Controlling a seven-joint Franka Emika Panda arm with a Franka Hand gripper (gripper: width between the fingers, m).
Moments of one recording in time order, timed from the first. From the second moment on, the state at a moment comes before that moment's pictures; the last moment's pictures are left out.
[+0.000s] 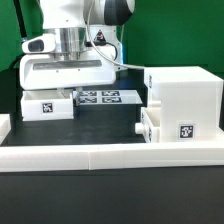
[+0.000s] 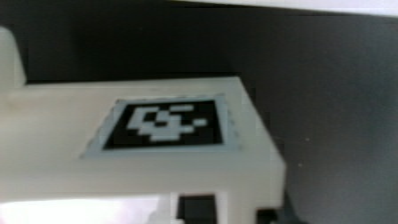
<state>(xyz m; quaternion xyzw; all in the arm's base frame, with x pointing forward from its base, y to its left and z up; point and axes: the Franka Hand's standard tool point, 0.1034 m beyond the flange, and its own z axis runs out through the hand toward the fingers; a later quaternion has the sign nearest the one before) 0.392 -0.090 0.006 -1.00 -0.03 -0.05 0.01</state>
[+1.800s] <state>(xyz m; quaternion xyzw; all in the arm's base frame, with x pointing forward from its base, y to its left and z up) 0.470 -0.062 0.065 -0.88 -0.47 -0.01 0.02</state>
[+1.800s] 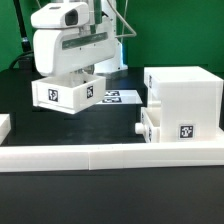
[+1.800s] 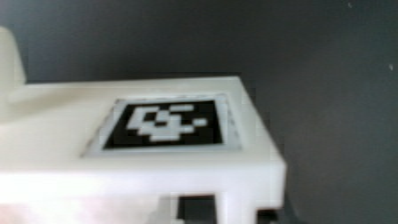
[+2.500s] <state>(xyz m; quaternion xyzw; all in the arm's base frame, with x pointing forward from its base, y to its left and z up) 0.503 -0.048 0.064 -0.78 -0.63 0.00 0.02</state>
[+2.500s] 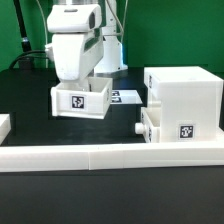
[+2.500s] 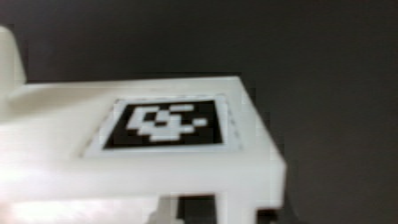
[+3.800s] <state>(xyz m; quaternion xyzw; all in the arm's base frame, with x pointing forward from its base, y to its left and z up) 0.518 -0.022 0.060 -0.77 -0.64 -0.03 0.01</state>
